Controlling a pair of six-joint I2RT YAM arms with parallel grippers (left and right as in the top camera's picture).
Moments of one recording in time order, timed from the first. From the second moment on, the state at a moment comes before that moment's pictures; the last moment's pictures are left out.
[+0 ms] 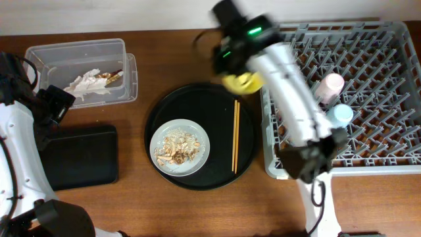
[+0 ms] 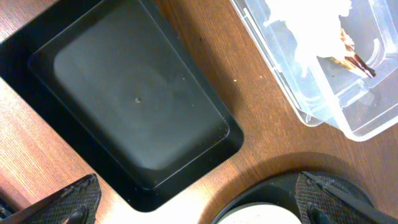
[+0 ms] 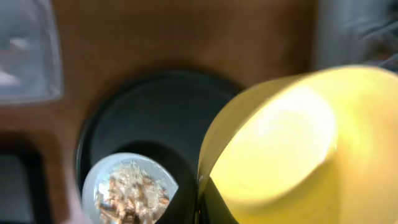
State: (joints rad) left arm 0.43 1.67 1.70 -1.32 -0.03 -0.65; right arm 0.38 2.29 2.71 -1.56 -0.07 0.42
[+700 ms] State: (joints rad) left arm 0.43 1.67 1.70 -1.32 -0.03 -0.65; right arm -0.73 2.25 2.38 -1.39 -1.21 -0.16
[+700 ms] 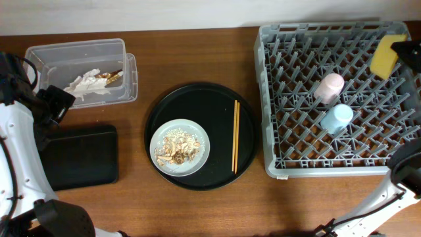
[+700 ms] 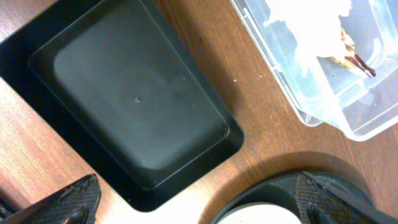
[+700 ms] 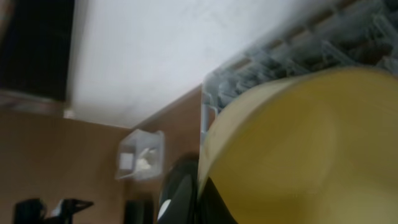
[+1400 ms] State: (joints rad) left arm 0.43 1.67 1.70 -1.32 -0.03 -0.65; right arm -0.71 2.33 1.92 -0.65 -1.52 0.36
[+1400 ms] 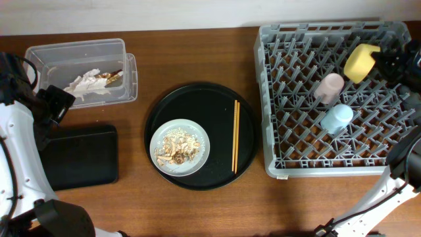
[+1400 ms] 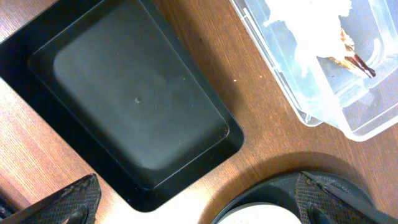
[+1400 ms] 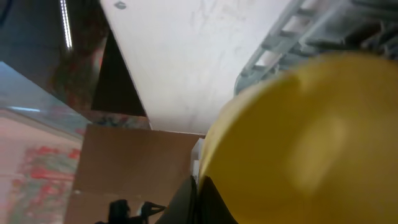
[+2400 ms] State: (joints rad) left arm 0.43 1.67 1.70 -1.32 -0.03 -0.65; right arm -0.84 1.80 1.92 -1.05 -0.77 0.28
